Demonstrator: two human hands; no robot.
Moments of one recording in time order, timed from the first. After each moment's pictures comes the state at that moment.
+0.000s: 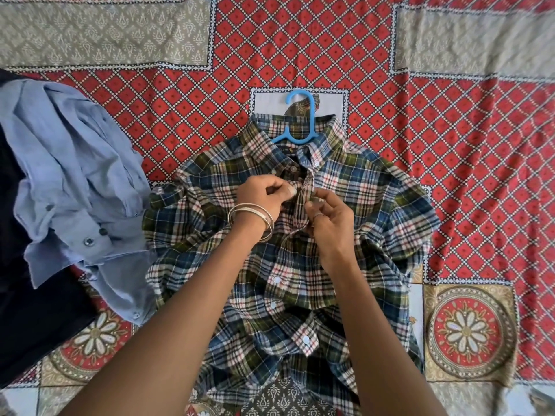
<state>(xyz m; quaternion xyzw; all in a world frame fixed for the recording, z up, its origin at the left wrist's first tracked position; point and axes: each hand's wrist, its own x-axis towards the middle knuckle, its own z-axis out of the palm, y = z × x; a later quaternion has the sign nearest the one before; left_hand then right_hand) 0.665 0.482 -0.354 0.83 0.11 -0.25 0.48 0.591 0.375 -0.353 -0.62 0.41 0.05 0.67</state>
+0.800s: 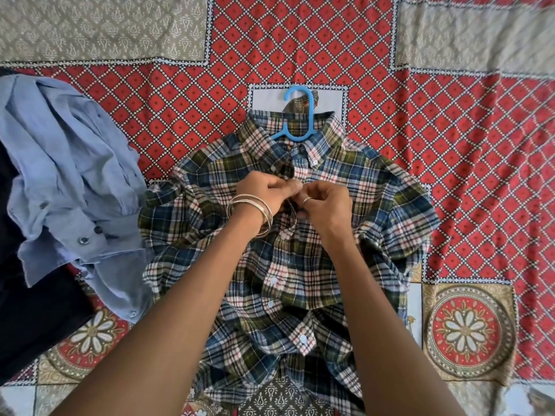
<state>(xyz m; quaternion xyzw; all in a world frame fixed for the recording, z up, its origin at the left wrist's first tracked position) 0.673 0.479 -0.352 0.84 0.11 -0.31 0.42 0.617 0.366 -0.353 -0.73 0.36 0.10 0.58</state>
